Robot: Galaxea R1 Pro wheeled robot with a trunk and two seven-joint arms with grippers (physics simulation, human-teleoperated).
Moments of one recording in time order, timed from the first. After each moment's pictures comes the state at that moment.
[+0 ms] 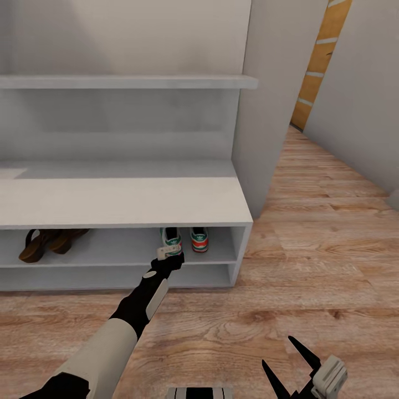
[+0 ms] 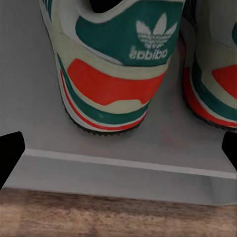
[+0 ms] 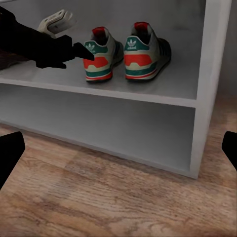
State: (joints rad) left arm -0.77 -0.17 -0.15 -0.67 0.27 0.12 0.20; right arm 0.30 -0.02 -0.23 -1.59 -0.16 -0.38 0.79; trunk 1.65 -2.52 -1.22
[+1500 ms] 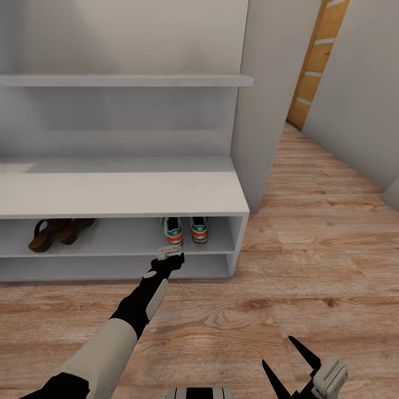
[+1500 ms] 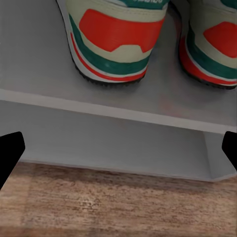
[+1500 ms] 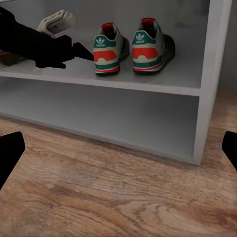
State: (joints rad) left arm -0.77 -0.17 -0.15 -0.67 0.26 0.12 0.20; right arm 0.30 -0.02 -0.23 -1.59 -0.16 -0.38 0.79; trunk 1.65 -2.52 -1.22
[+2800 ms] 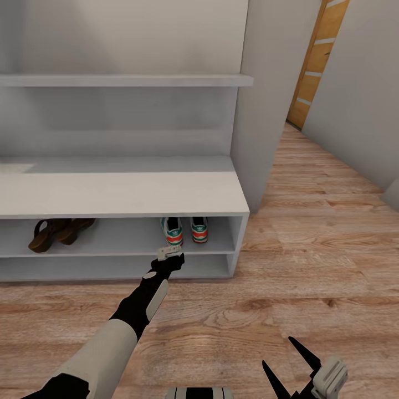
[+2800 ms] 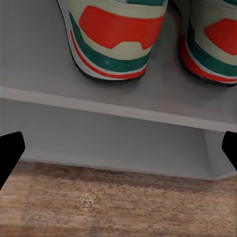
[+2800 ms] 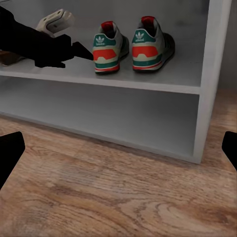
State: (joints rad) left arm -0.77 -0.17 -0.15 -0.67 0.26 0.12 0.20; right arm 0.30 -0.02 -0.23 -1.58 -0.16 -0.38 0.79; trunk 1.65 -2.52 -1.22
